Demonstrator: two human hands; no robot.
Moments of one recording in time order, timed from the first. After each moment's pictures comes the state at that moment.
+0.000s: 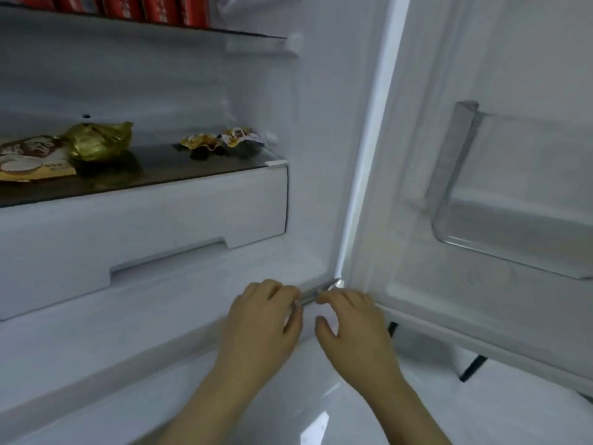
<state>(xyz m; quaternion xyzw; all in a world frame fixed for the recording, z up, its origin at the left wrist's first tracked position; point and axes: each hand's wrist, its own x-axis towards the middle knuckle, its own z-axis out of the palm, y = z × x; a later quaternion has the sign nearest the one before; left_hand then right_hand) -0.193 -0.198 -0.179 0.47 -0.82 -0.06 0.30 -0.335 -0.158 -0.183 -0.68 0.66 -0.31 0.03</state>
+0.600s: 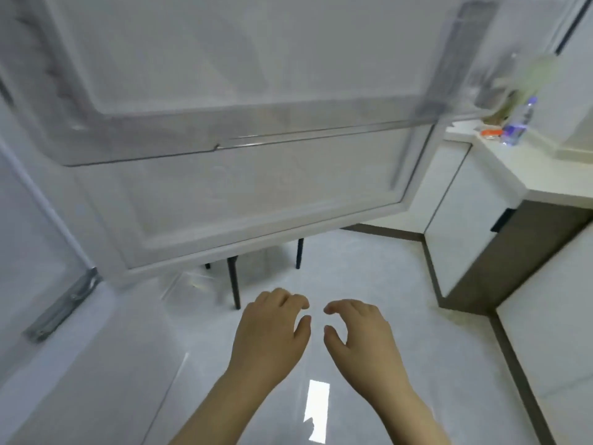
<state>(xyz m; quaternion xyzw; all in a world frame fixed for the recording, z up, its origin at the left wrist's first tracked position) -0.367 -0.082 -0.236 0.14 -0.96 -0.22 0.13 -0.427 0.049 -0.237 -0.30 0.92 -0.26 0.03</state>
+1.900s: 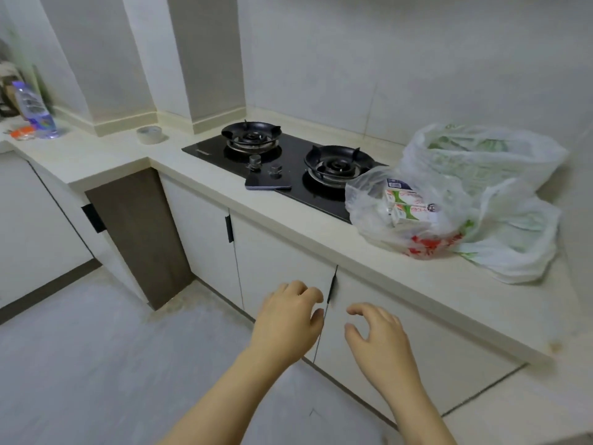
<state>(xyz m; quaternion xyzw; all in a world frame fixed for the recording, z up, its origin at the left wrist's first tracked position) -0.514 0.552 -0.248 -0.46 -0.86 -0.21 -0.02 -0.396 0.647 -0.252 0.35 0.88 -0.30 -0.13</state>
